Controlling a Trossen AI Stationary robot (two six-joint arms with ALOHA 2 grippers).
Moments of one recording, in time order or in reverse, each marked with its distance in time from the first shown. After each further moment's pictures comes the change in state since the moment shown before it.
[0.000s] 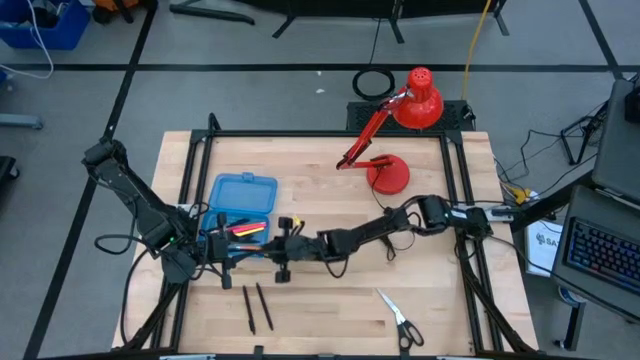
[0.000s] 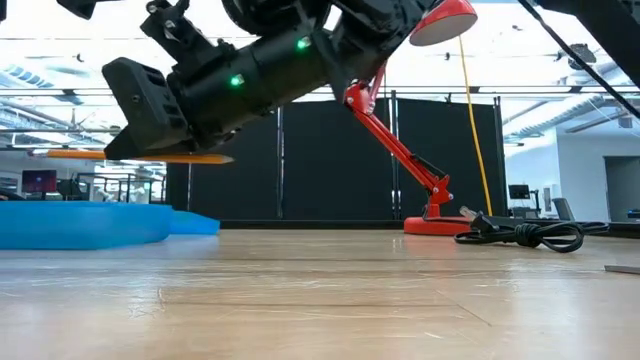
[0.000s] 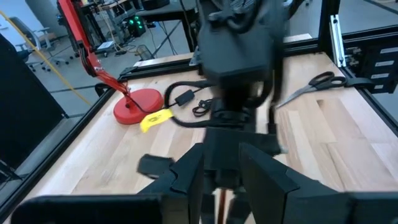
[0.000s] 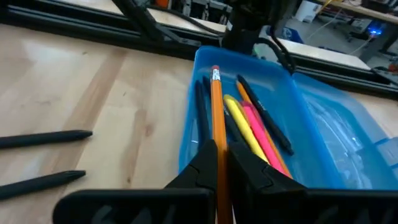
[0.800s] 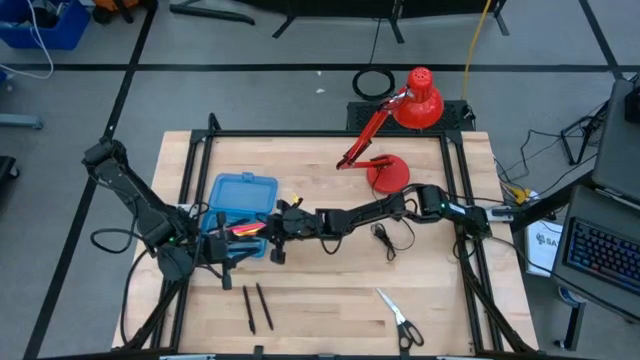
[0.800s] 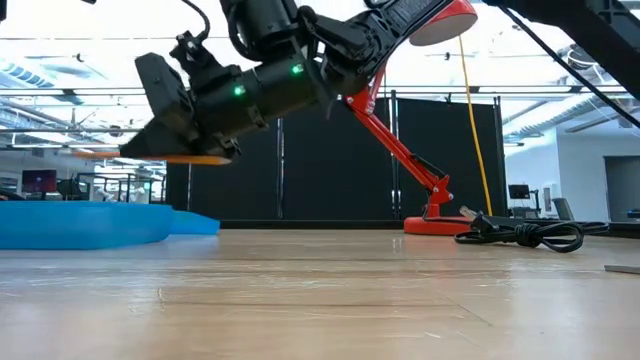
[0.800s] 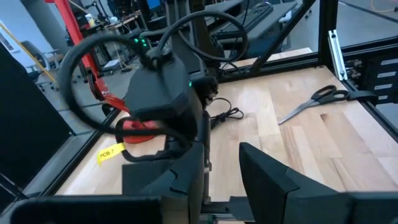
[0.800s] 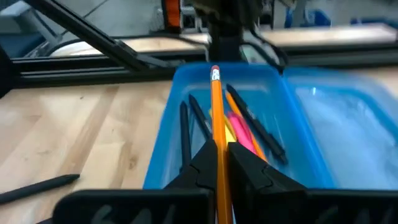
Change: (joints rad) left arm 0.000 0.000 0.000 0.113 -0.025 0.134; right arm -0.128 0.000 0.014 0.026 -0.227 0.205
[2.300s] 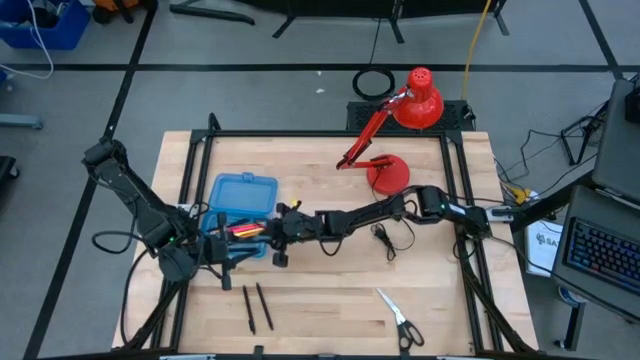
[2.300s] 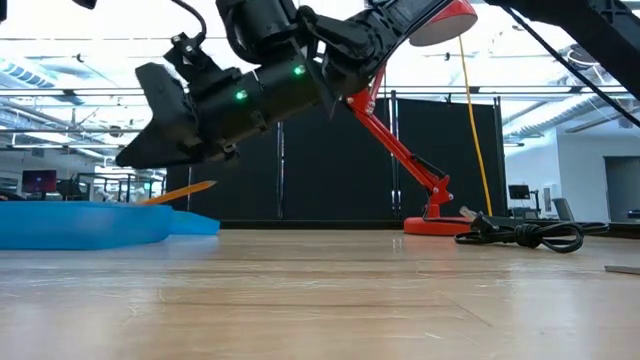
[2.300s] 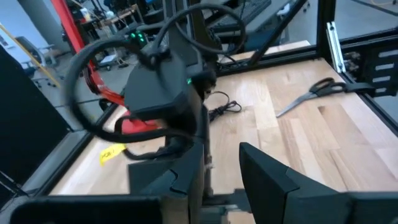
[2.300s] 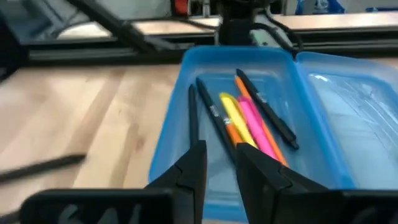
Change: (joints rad) left arm -0.002 0.000 0.000 -0.043 0.014 -0.033; right arm 0.010 0.003 -0.001 -0.041 -0.028 -0.029
